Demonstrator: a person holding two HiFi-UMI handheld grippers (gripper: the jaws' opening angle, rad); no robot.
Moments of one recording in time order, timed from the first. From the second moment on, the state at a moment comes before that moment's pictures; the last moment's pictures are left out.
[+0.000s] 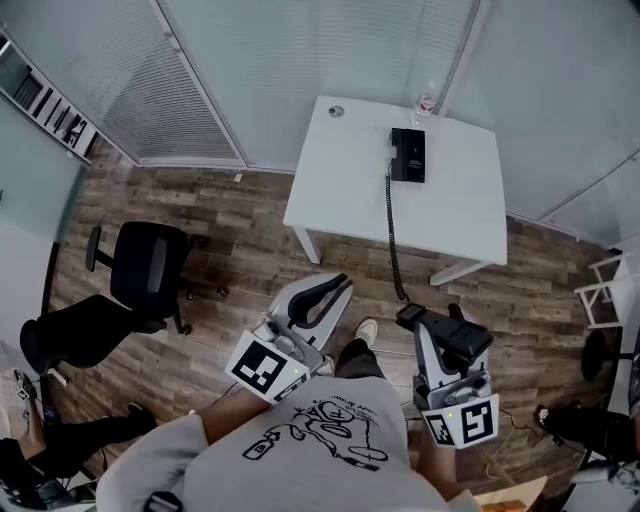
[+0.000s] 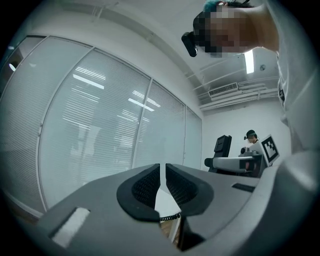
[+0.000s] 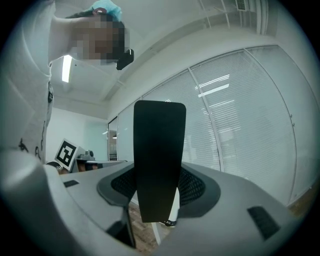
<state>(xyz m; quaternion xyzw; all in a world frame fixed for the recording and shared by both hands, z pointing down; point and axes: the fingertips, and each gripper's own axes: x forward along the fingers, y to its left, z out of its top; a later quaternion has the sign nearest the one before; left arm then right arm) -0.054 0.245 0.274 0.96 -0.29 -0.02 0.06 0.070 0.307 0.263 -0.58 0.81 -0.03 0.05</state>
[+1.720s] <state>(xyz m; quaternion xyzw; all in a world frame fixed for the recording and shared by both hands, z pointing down) 0.100 0.076 0.288 0.95 -0.32 -0.01 0.07 0.209 0.144 0.290 -0.53 0.84 -0.09 0.06</state>
